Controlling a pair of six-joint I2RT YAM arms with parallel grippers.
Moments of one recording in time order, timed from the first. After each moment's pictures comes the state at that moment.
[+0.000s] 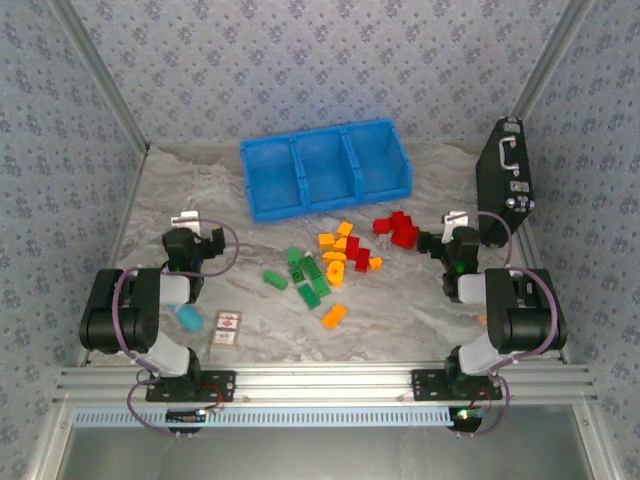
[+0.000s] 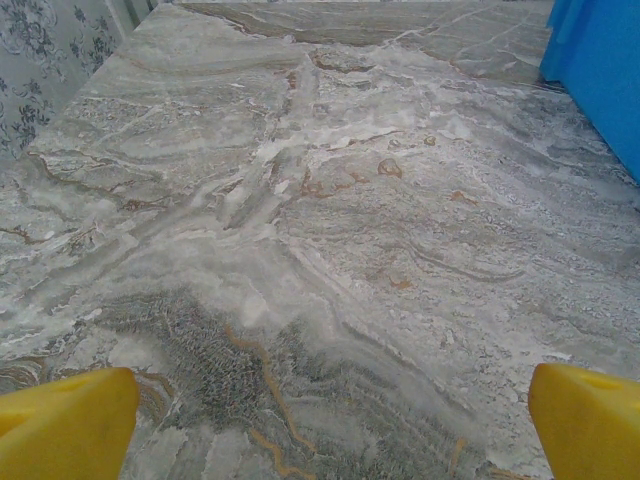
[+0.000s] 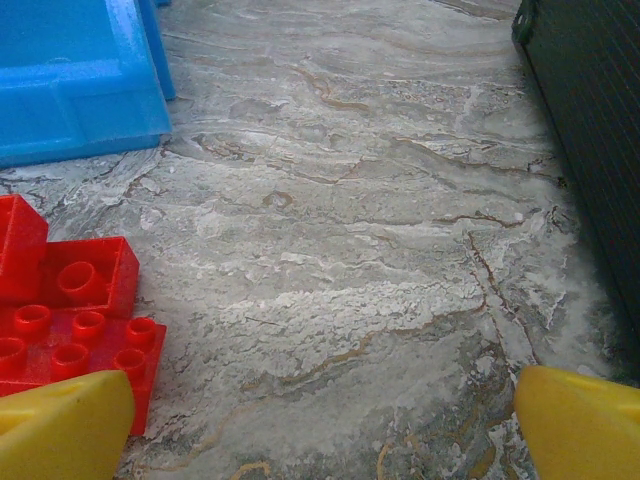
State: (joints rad) left arm -0.01 1.54 0.38 0.73 -0.15 -0.04; right arm -0.02 1.52 0.38 0.70 0.06 -0.04
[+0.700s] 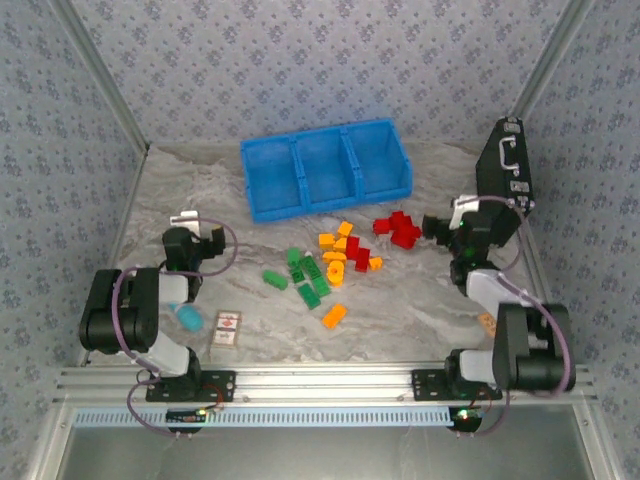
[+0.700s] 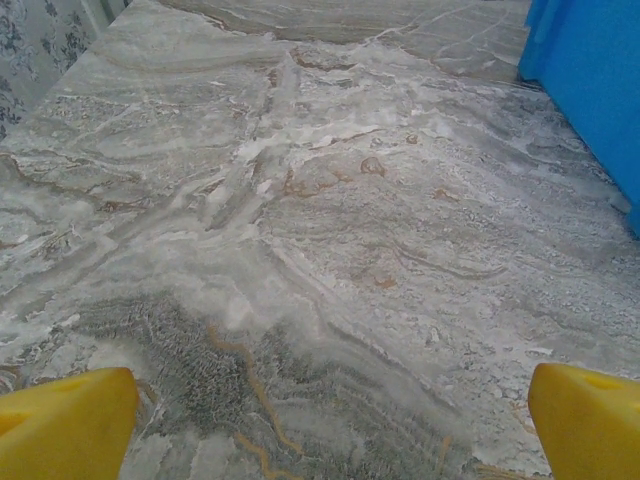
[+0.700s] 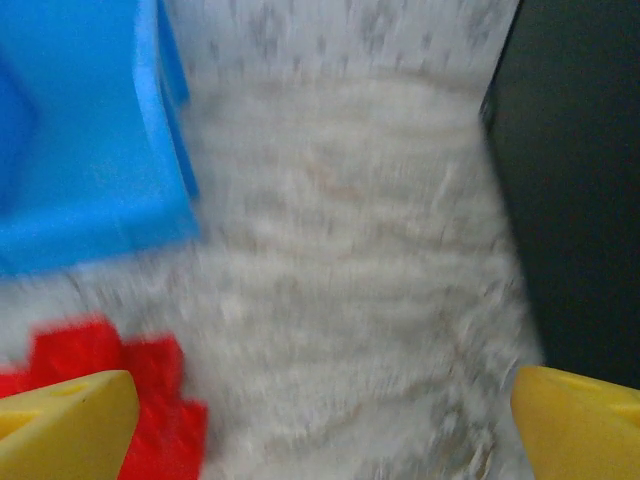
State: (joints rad) left arm 0.01 1.54 0.39 0.72 -0.09 -0.04; right arm -0.04 1.25 0.56 0.31 0.04 0.02
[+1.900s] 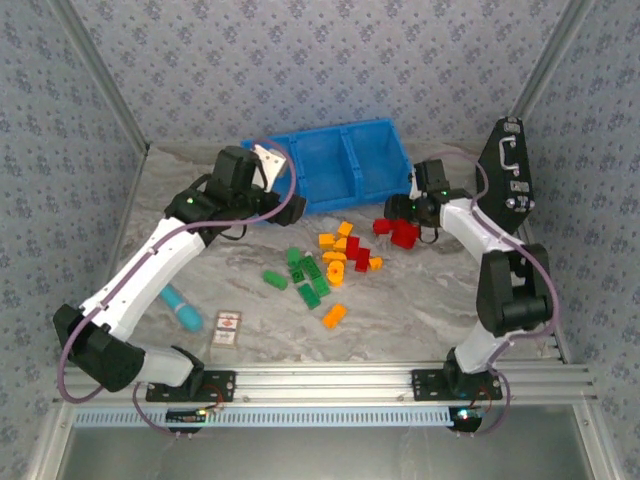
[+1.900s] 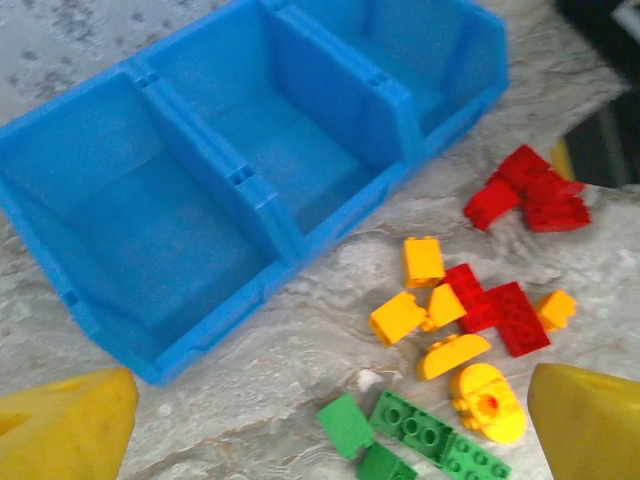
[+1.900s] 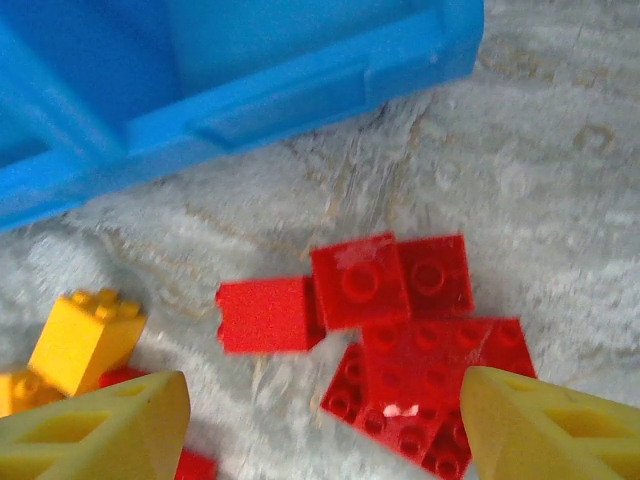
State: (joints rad) left arm -0.59 1.36 1.42 -0.71 0.01 -0.05; right arm 0.20 1.69 1.22 -0.52 -0.07 0.29
